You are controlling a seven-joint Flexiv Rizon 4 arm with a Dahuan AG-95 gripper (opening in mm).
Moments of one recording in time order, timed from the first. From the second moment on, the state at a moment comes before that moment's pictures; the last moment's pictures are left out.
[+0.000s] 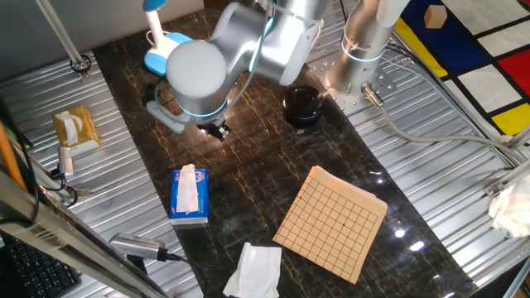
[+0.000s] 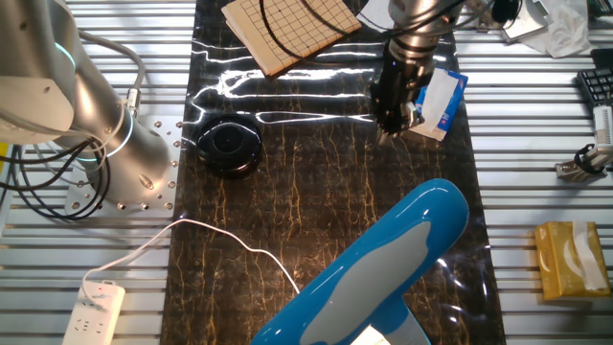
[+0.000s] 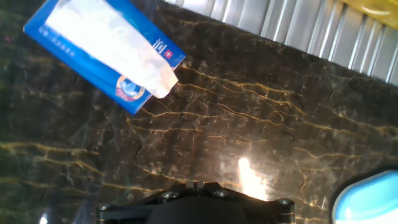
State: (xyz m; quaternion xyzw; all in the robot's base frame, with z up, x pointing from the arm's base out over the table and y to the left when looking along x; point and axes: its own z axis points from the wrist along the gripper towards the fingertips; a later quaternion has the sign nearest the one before) arm 0.496 0.007 0.101 0.21 -0.96 0.15 0.08
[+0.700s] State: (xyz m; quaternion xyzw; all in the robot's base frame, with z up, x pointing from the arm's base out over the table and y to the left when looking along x) arm 0.458 -0.117 0.123 0.19 -0.97 0.16 0.08
